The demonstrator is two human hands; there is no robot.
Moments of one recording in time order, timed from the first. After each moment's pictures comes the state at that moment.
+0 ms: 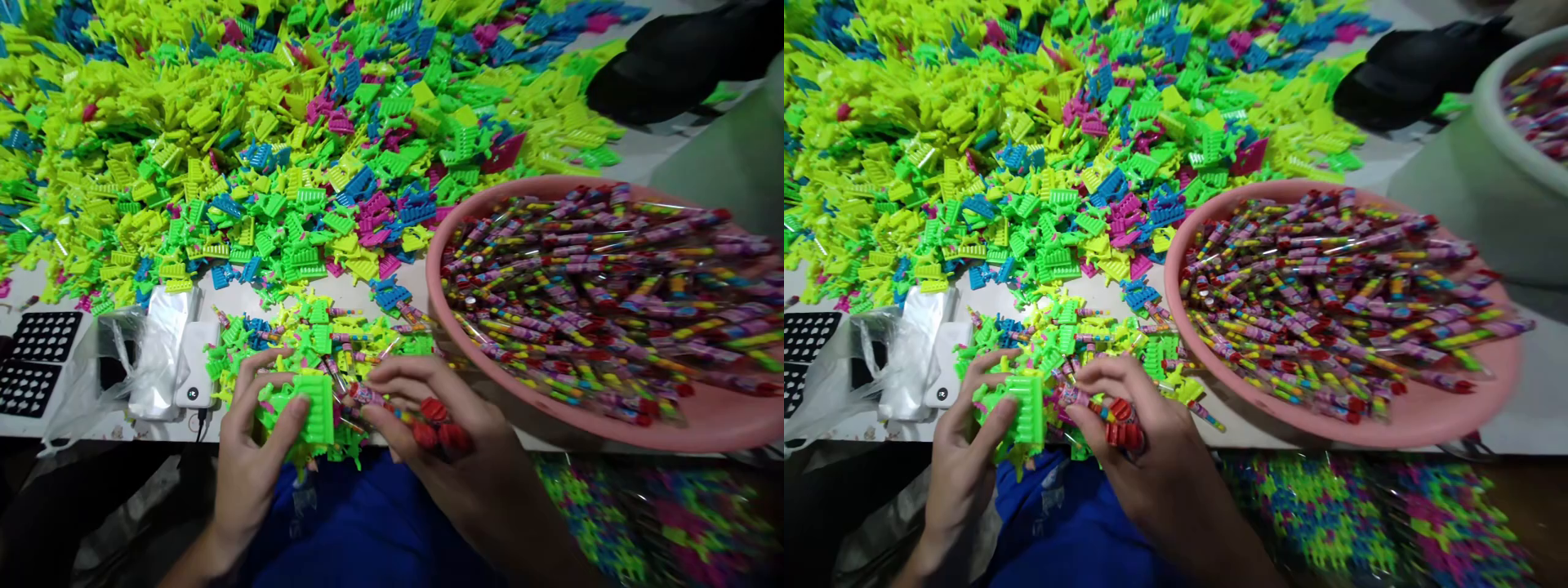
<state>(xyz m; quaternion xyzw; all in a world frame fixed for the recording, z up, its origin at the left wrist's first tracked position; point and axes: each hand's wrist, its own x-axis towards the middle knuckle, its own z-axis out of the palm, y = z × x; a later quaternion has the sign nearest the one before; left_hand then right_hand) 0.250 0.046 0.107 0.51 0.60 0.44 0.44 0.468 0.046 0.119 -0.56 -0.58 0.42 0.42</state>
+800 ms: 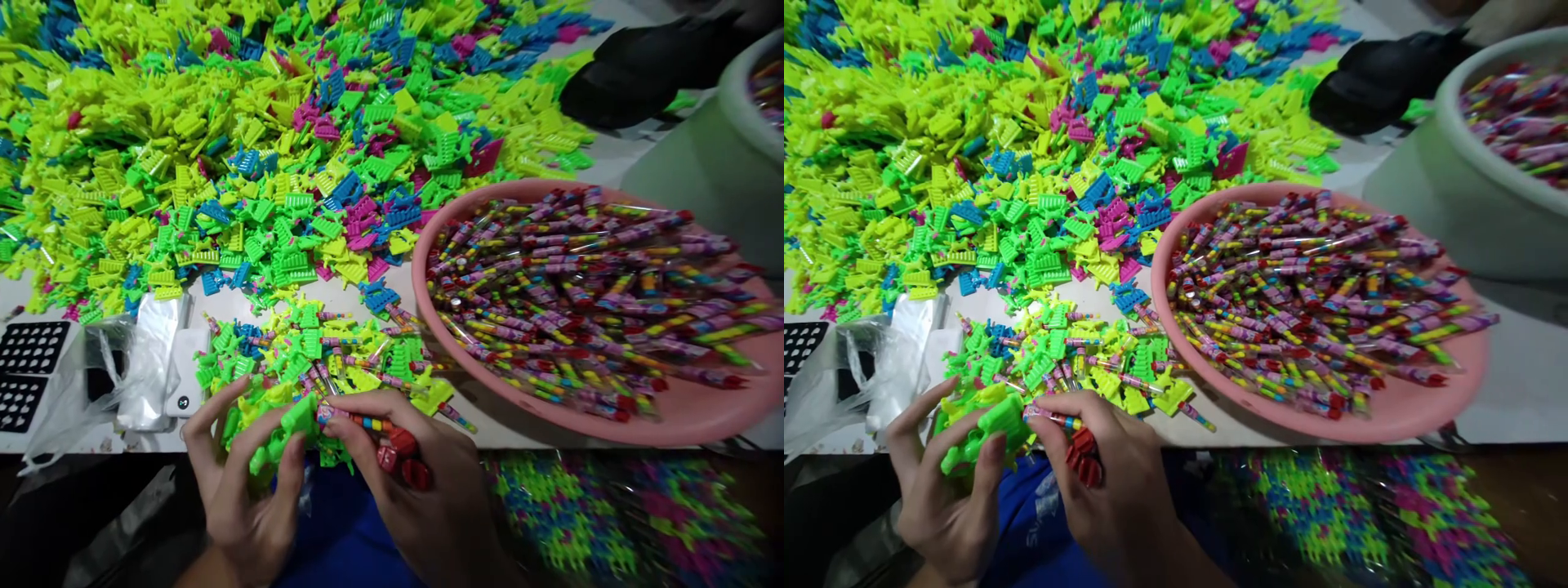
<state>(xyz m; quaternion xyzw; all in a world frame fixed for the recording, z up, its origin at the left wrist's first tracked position) 0.260 0.030 0.104 0.70 0.55 0.46 0.07 0.432 0.041 0.123 -0.57 -0.56 0.33 0.51</state>
